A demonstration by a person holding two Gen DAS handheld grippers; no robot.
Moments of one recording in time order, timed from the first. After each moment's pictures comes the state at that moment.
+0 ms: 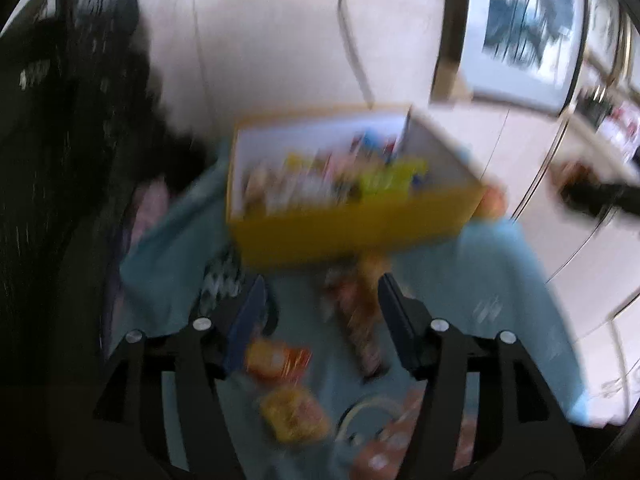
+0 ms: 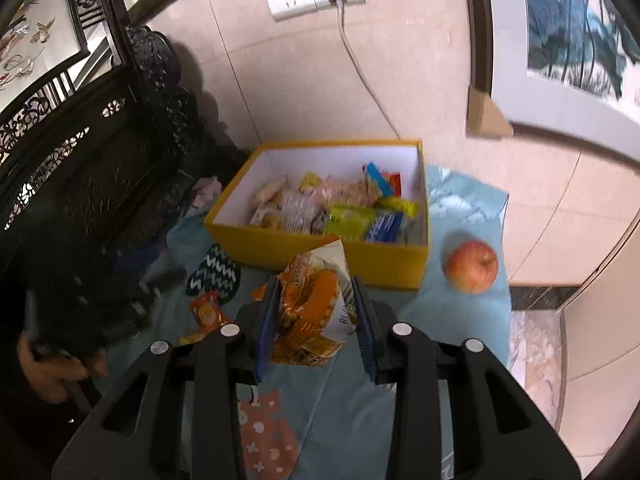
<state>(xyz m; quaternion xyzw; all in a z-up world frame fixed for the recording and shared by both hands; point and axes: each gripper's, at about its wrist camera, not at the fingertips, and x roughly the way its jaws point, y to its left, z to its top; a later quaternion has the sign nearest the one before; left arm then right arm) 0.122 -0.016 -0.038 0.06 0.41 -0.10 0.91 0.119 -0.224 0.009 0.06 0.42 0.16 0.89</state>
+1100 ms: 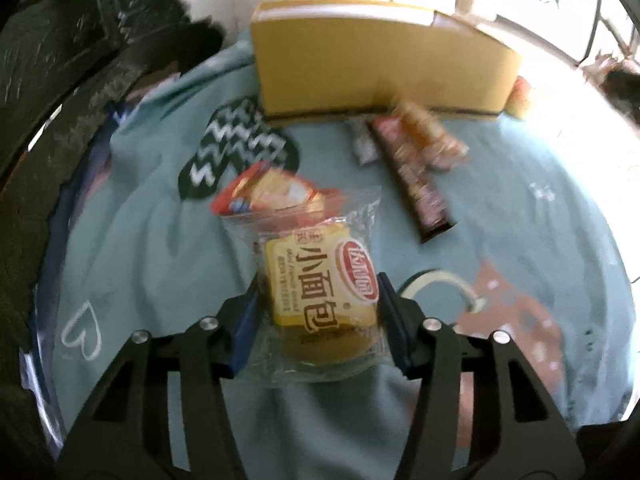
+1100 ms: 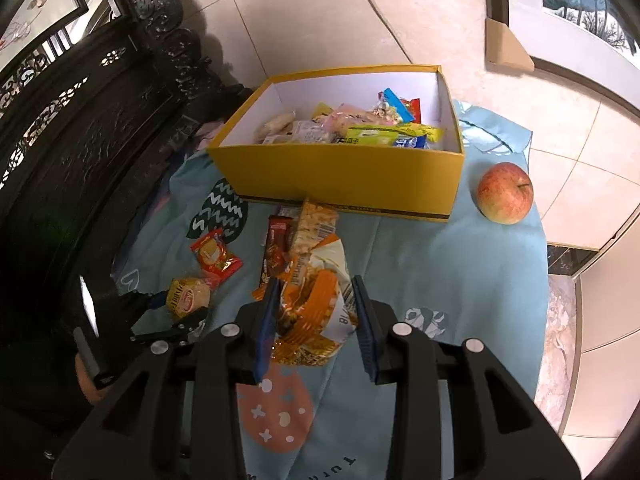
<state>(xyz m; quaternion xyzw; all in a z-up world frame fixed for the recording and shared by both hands) 0.072 0.010 -0.140 0.05 0.45 -0.09 0.89 0.100 -0.203 -0.039 0.05 0.47 0.18 0.86</state>
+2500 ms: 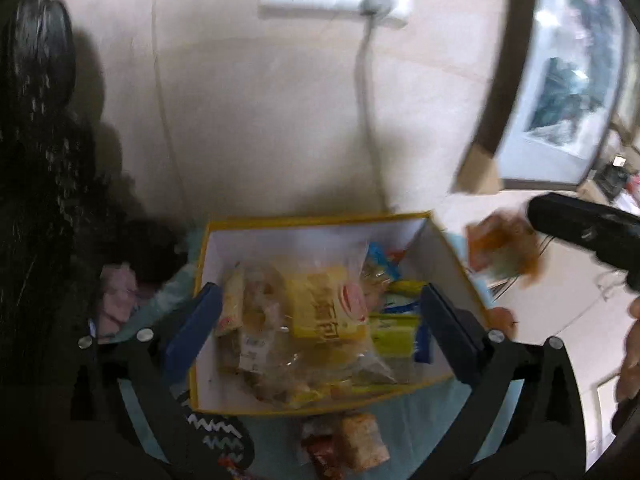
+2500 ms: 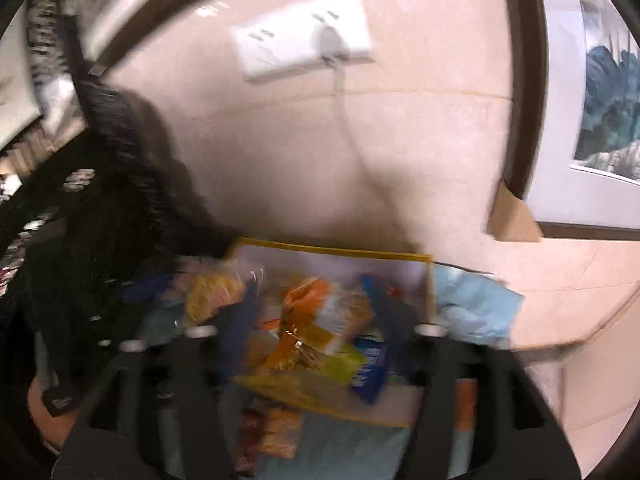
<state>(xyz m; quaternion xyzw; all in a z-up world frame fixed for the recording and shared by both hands) 0.302 -0.050 0.027 -0.01 0.38 -0.09 0.92 0.294 -0.223 0.067 0.05 0.37 0.13 0.92</state>
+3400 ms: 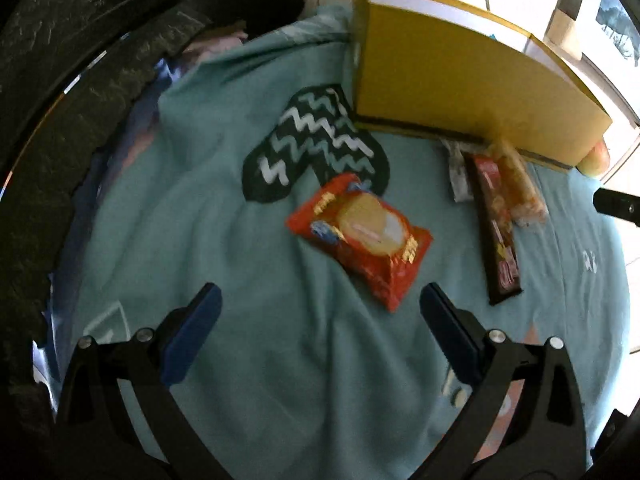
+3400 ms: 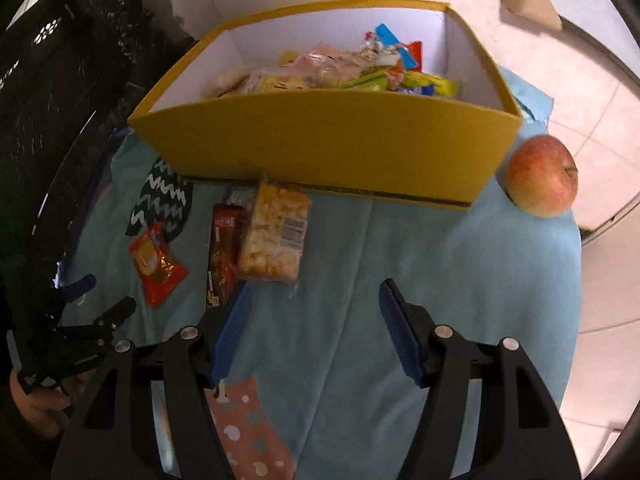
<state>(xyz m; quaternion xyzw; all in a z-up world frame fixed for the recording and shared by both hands) 0.122 0.056 -0.146 -0.02 0.51 0.03 0.86 0.182 -0.171 -0.119 0.02 0.54 0.14 0.83</state>
